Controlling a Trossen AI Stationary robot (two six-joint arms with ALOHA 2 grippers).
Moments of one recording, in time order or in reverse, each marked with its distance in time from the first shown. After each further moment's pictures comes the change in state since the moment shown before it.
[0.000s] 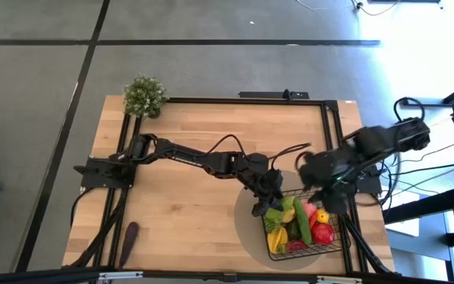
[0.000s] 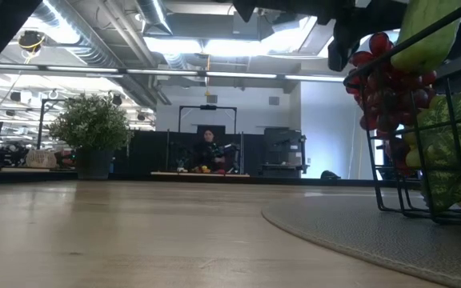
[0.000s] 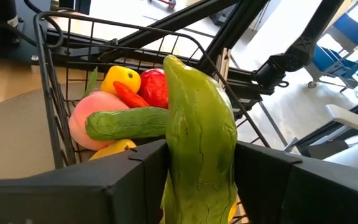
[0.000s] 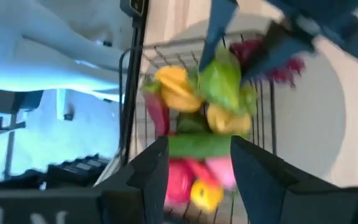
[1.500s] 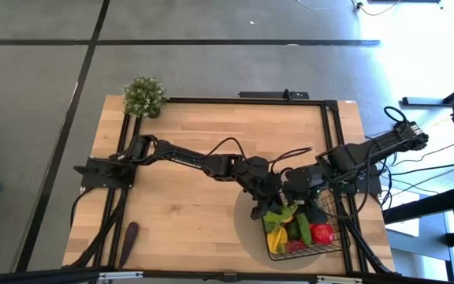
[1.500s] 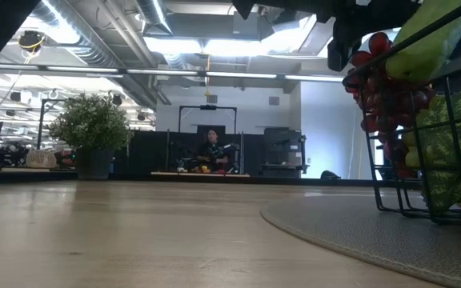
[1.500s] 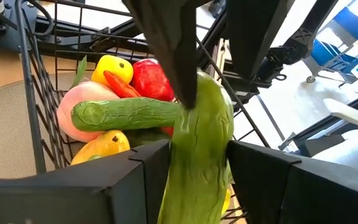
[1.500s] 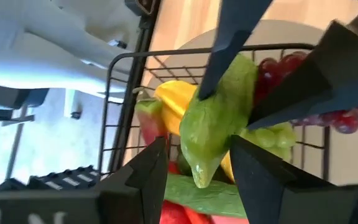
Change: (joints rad) left arm -0.015 0.000 0.000 -0.024 -0.008 -0.005; right arm 0.003 -0.001 -0.390 0.446 -0.095 -0.066
